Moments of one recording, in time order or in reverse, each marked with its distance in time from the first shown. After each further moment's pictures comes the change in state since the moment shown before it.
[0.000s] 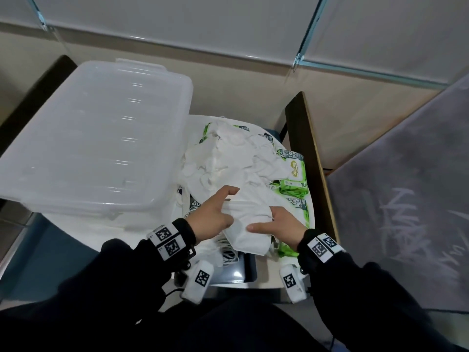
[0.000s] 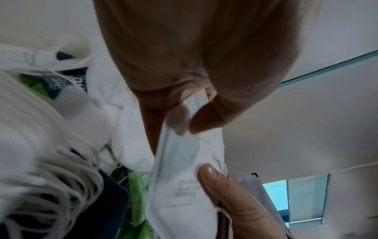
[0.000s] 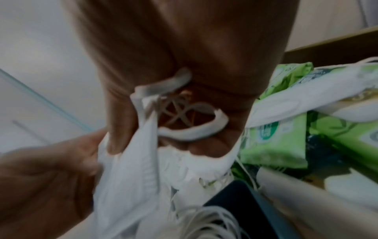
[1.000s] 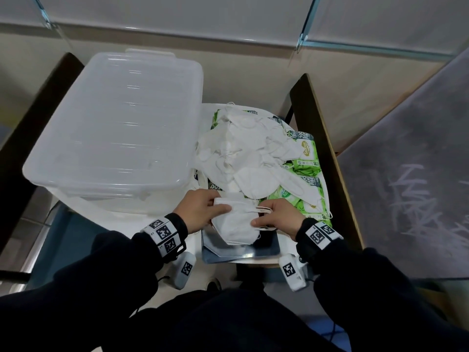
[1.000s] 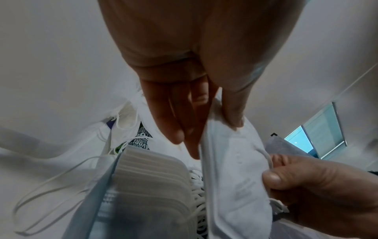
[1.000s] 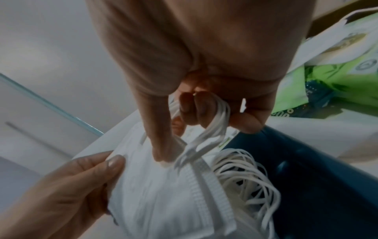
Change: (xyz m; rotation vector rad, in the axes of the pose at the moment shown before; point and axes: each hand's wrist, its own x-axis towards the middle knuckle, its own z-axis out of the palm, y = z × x) left_hand -0.047 -0.048 -0.057 0.435 0.138 0.044; right_hand -0.001 0.027 0.063 -0.023 0.055 0.036
